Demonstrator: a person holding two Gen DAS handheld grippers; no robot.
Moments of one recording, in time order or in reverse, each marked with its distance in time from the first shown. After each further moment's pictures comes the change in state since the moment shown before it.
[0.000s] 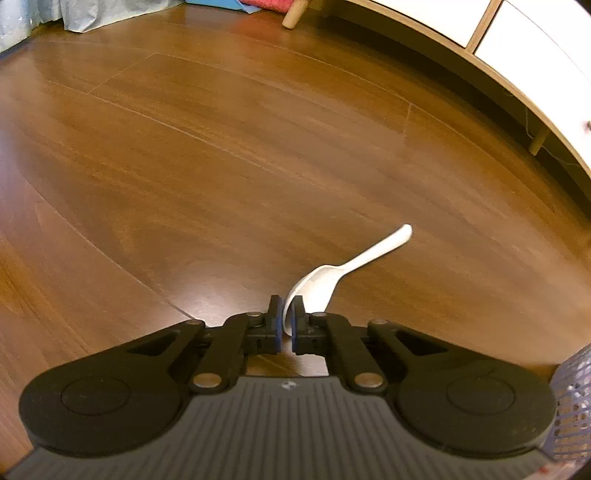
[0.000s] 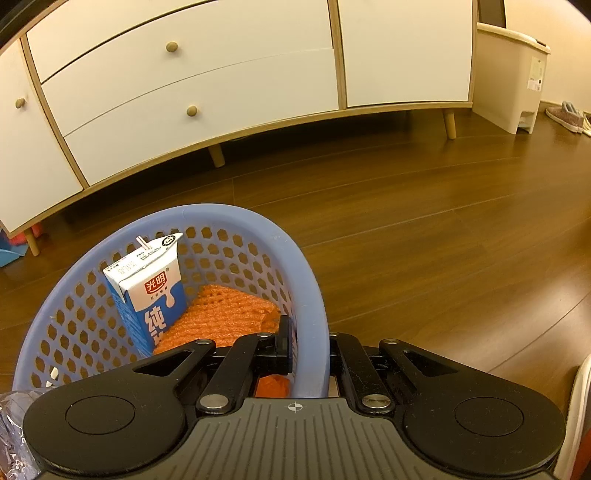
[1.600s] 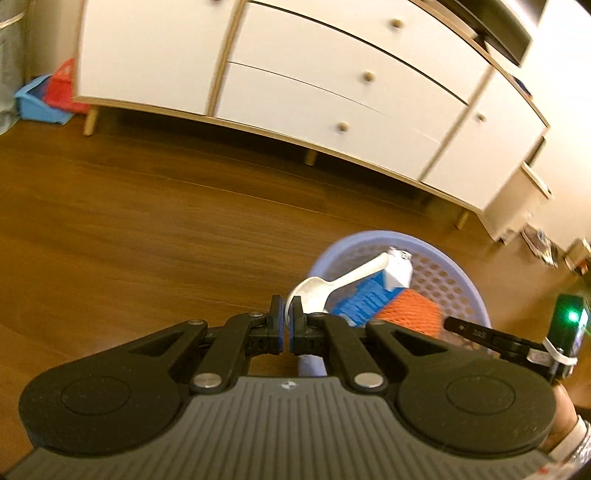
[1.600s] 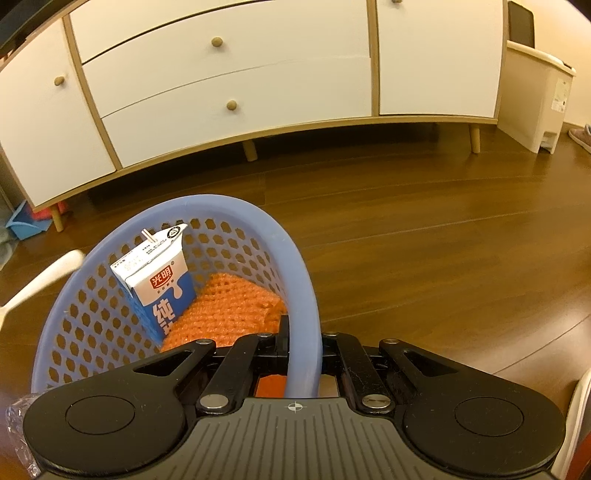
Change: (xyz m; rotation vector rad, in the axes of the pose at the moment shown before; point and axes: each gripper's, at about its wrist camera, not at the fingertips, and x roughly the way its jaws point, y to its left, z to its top) left arm -0.214 -0.194 -0.021 0.322 -0.113 -0.406; right arm -0.008 0.006 -0.001 -0.094 -0.002 0.061
